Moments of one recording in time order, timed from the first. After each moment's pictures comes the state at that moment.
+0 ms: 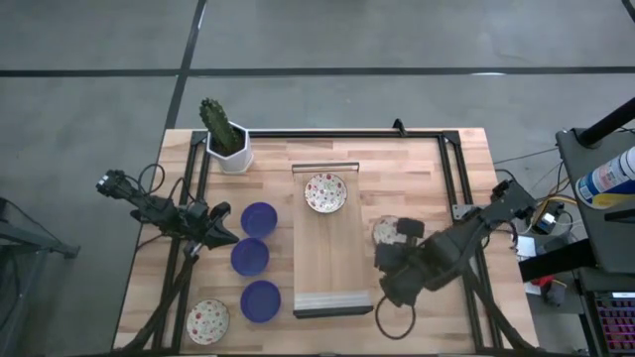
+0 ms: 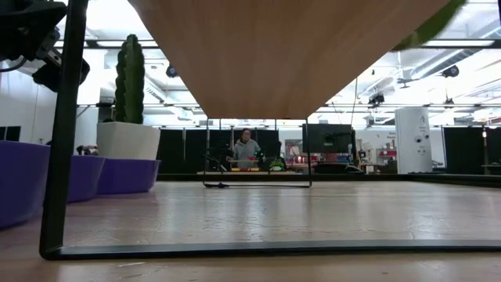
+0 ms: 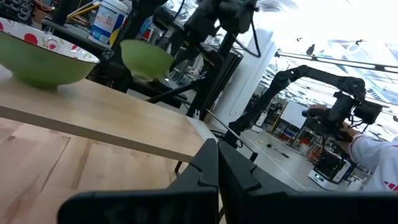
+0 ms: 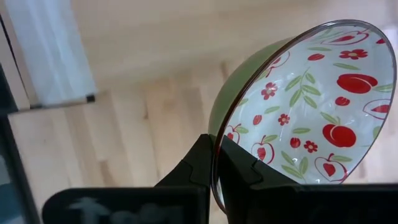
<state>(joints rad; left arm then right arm) -0.52 0.02 0.03 0.12 -0.21 -0.45 0.58 1.74 1.85 -1.57 0.32 0.77</state>
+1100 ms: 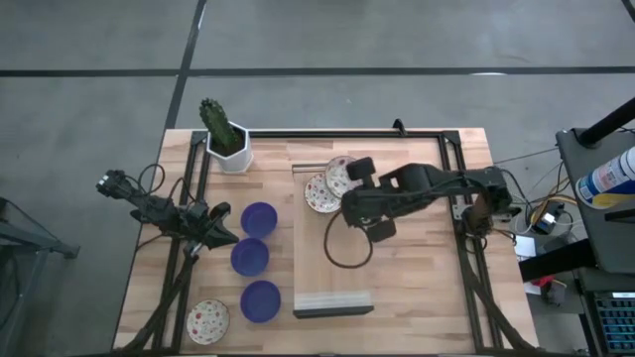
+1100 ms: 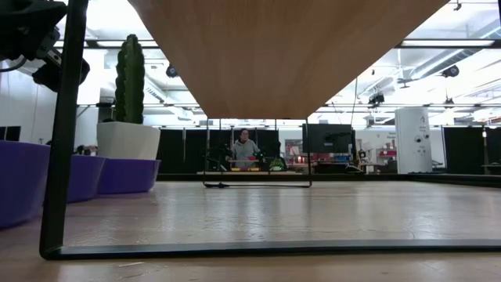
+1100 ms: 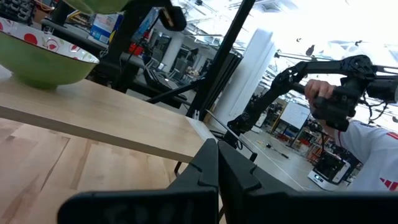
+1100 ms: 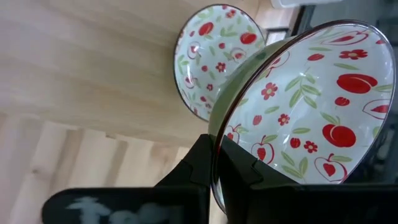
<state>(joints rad) -0.52 0.02 0.03 0.12 -0.21 -0.45 0.21 1.86 2.18 -1.56 0.44 -0.30</state>
